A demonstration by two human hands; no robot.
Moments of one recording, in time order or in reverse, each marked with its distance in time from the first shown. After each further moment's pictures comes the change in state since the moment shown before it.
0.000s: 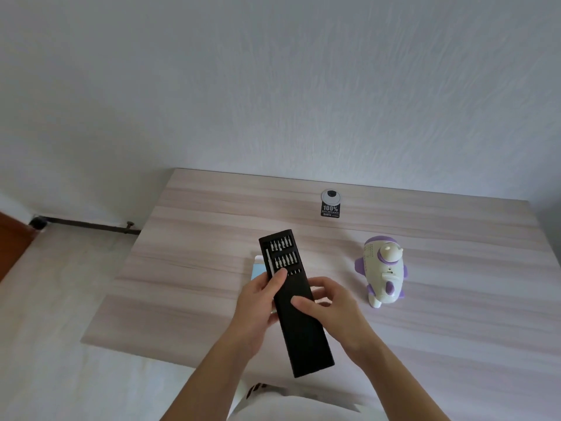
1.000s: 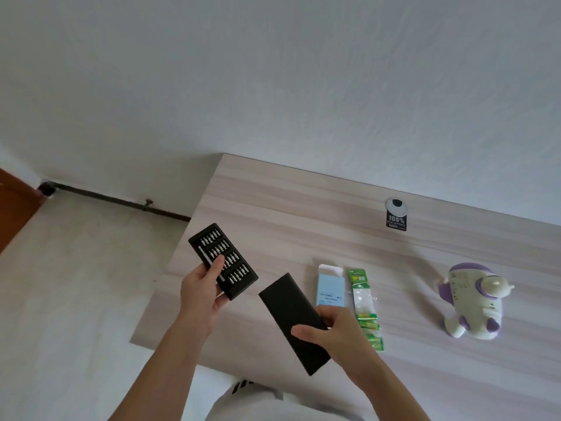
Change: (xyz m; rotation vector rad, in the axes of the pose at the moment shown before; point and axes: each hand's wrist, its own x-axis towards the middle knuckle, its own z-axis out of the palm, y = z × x) left_hand 0.072 0.043 -0.242 -0.318 0.398 0.033; right_hand 0.057 -0.005 0.161 -0.158 -0.101 0.128
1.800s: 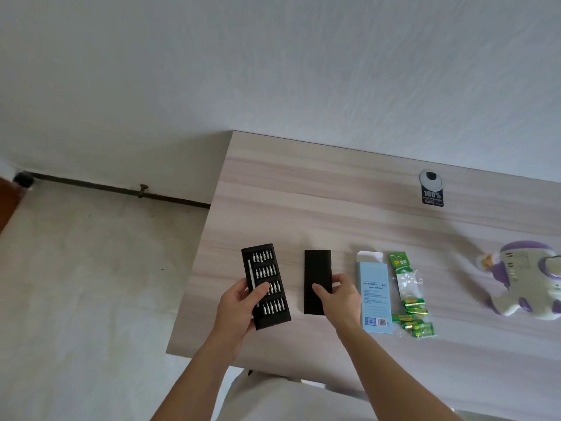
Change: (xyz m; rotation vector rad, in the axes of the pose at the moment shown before) left_hand 0.061 -0.012 -0.062 0.253 -0.270 -0.219; right_hand 0.139 0.036 0.095 -0.205 0.581 0.233
